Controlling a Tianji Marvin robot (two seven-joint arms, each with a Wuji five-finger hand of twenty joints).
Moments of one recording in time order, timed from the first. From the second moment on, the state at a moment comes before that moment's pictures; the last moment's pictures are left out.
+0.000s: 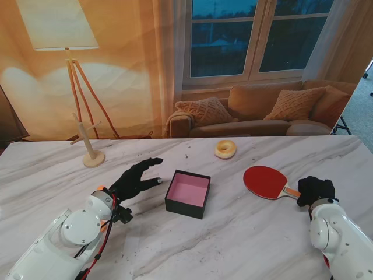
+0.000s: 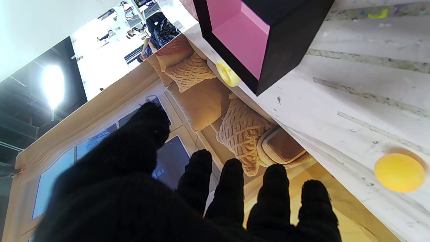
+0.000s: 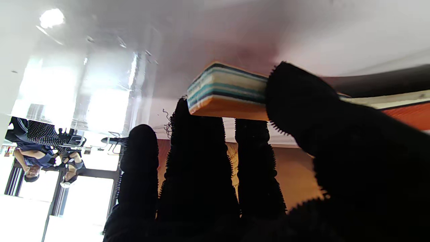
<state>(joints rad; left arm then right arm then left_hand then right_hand) 1.53 -1.11 -1.20 -1.60 0.22 -0.09 -0.11 -1.49 -1.05 1.41 -1.20 -1.03 0.18 -0.11 0.70 -0.30 0.57 -0.07 0.32 0.12 0.16 0.36 0.24 0.11 0.19 0.31 0.16 0.21 0.11 0.39 -0.08 0.20 0.18 0.69 0.63 -0.85 1.23 -0.33 0.63 -0.02 1.04 0.54 0.48 0.06 0.81 0.64 0.57 -0.07 0.91 0.55 0.16 0.01 1.21 0.80</state>
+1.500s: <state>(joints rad) 1.53 -1.11 -1.21 -1.60 0.22 -0.10 -0.11 -1.63 -1.09 1.61 -1.53 -0.92 -0.01 -0.19 0.70 -0.30 0.56 -0.07 0.32 0.12 0.16 0.36 0.24 0.11 0.19 0.31 0.16 0.21 0.11 0.39 -0.08 0.20 0.18 0.69 0.63 -0.81 1.20 -0.33 0.65 -0.01 1.00 0.54 1.04 0.09 0.67 0.49 1.00 0.08 0.78 0.42 0.44 0.11 1.38 0.69</state>
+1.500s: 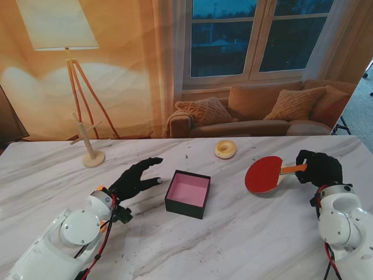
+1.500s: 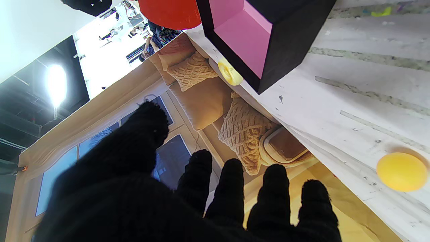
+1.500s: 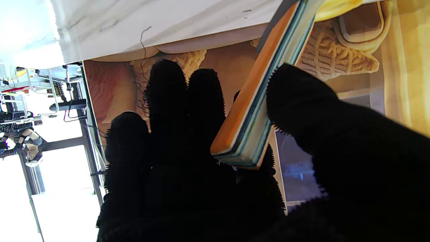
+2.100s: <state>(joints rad) 1.53 -1.11 -1.21 -1.60 0.21 -0.10 -0.11 -1.57 -1.09 1.59 -1.61 -0.86 -0.02 -0.07 0.70 -0.30 0.56 -0.07 0.32 0.12 0.16 0.36 0.24 0.11 0.19 0.31 0.16 0.21 0.11 0.39 -0.08 0.20 0.18 0.69 0.63 -0.81 1.20 -0.32 0.68 -0.01 1.00 0.53 1.04 0.09 0.68 0.50 1.00 0.08 0.80 0.42 0.43 0.11 1.38 0.68</state>
